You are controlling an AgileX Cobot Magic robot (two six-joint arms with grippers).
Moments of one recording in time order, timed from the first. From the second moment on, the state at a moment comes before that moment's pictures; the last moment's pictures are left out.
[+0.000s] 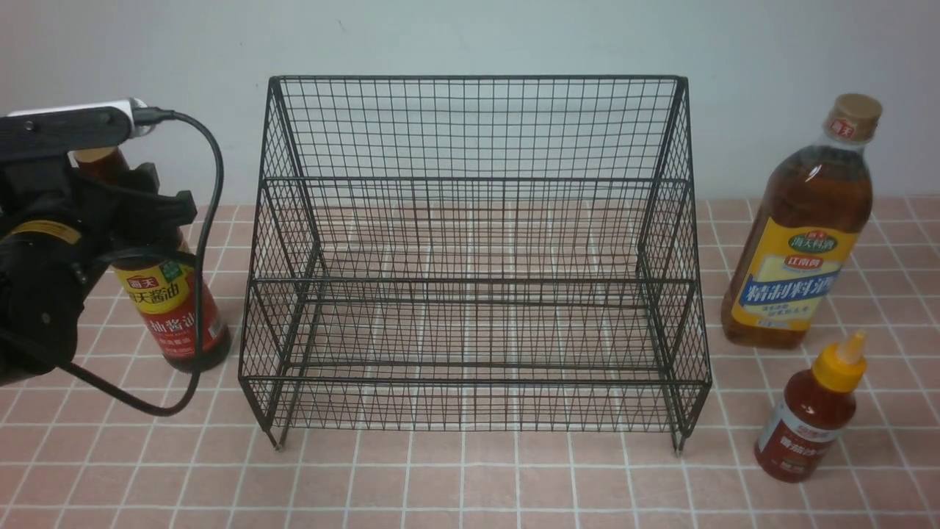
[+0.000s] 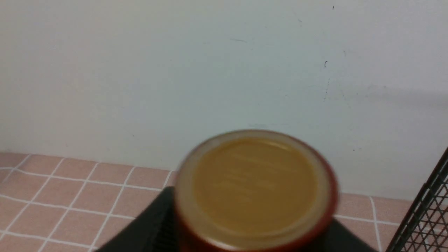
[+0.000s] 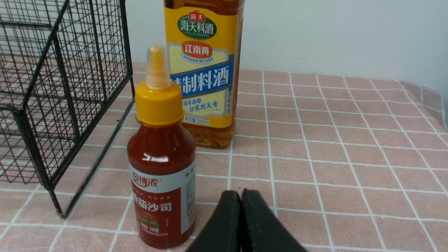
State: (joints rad) right arm -0.02 -0.01 0.02 0.03 0.38 -0.07; left arm -0.01 1.57 -0.73 -0.28 -0.54 0.16
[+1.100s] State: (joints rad) right arm -0.02 -0.01 0.02 0.03 0.38 -0.07; left arm -0.15 0.95 -0.90 -0.17 -0.20 0.15
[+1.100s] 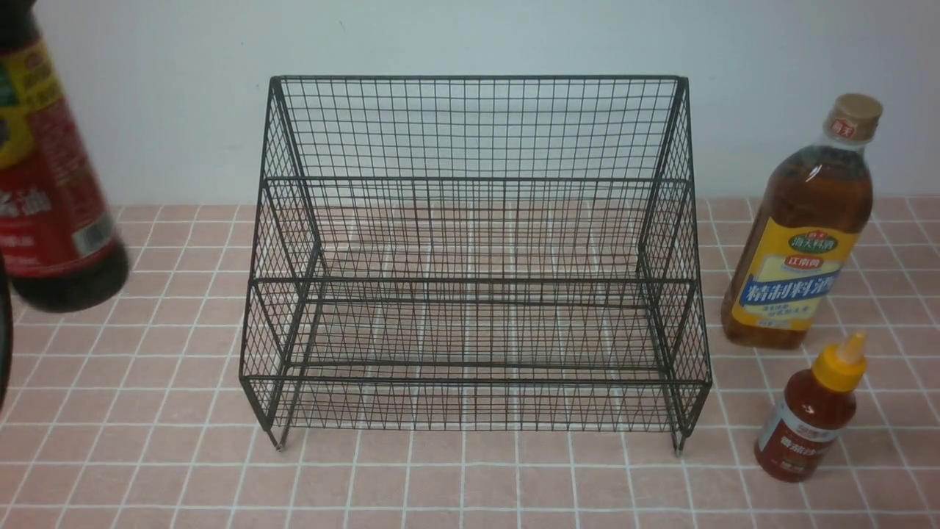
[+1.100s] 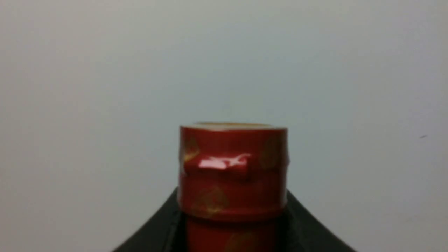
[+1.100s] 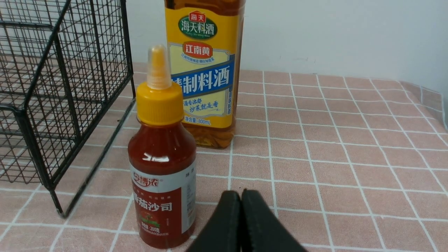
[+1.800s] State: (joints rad) right arm -0.02 -0.01 0.02 0.03 0.38 -0.07; left arm -0.36 1.30 -0.94 -0.17 -0.38 0.16
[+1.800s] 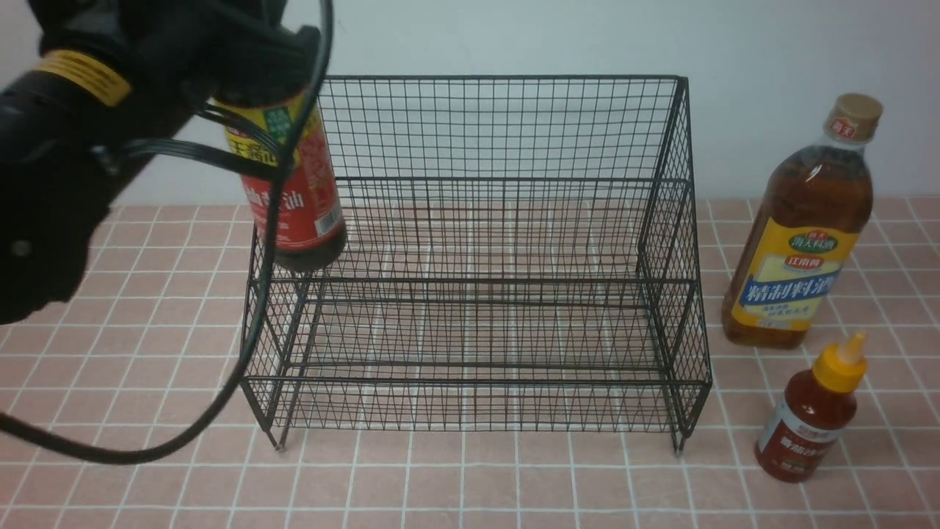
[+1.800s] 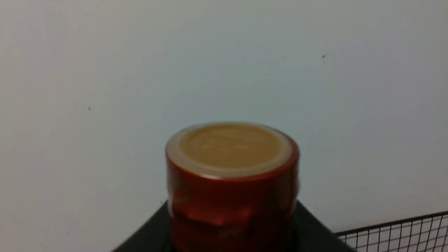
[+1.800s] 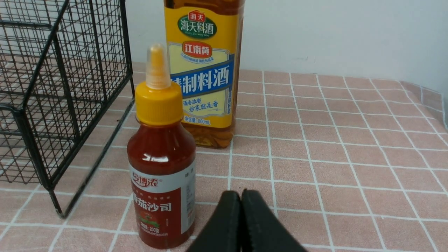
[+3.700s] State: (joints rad) right arm -0.02 -0.01 0.02 0.03 0.38 -0.07; left arm -0.36 1.42 -0.94 -0.14 -0.13 0.04
